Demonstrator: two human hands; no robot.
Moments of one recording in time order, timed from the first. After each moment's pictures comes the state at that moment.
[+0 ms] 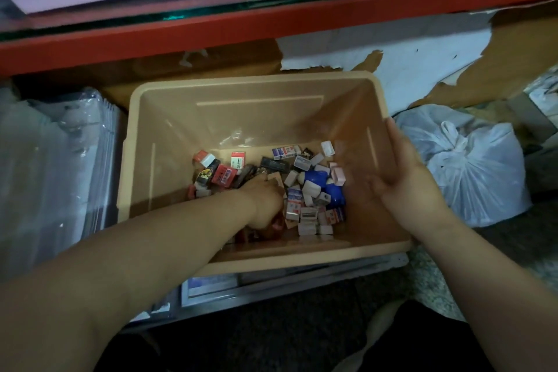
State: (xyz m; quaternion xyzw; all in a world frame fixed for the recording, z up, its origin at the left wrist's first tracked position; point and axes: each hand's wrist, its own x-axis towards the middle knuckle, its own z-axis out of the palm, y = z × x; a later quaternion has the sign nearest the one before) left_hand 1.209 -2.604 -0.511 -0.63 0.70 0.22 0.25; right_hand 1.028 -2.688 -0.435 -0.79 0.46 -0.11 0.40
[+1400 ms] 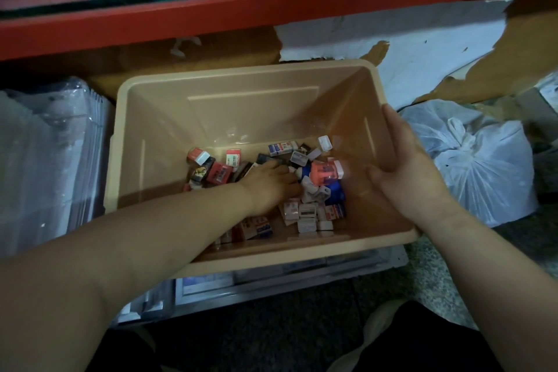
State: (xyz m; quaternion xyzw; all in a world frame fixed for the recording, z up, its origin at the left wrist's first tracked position) left_hand 1.216 -2.615 -0.531 -0.58 0.80 0.07 0.15; right_hand 1.038 -2.700 -0.434 -0.79 0.45 -0.11 0.39
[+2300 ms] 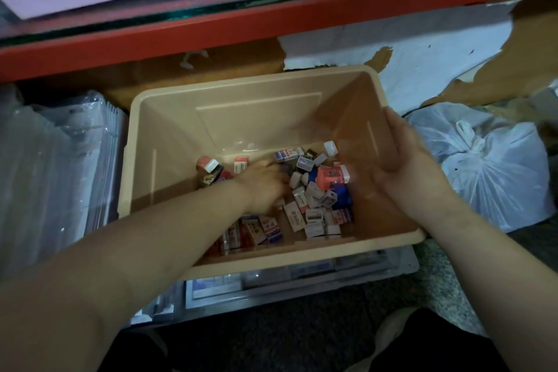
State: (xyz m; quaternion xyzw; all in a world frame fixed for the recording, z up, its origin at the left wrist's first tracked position) left_hand 1.234 -2.617 -0.520 -0.63 0.74 0.15 0.20; right_hand 1.040 -2.705 -0.435 -0.80 0.44 -0.11 0.39
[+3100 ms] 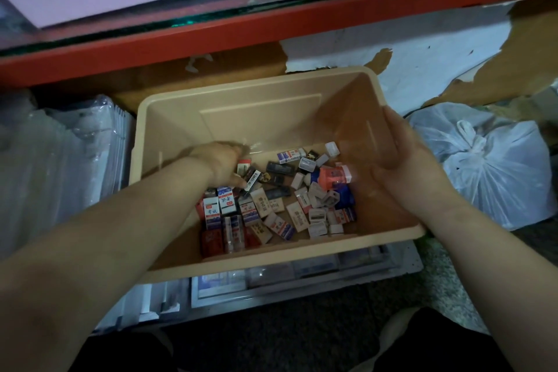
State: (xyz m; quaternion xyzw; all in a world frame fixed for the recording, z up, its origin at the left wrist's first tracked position) left_hand 1.283 -2.599 -0.476 -0.80 0.52 0.26 0.16; right_hand 1.041 -2.706 -0.434 -0.80 0.43 -0.11 0.39
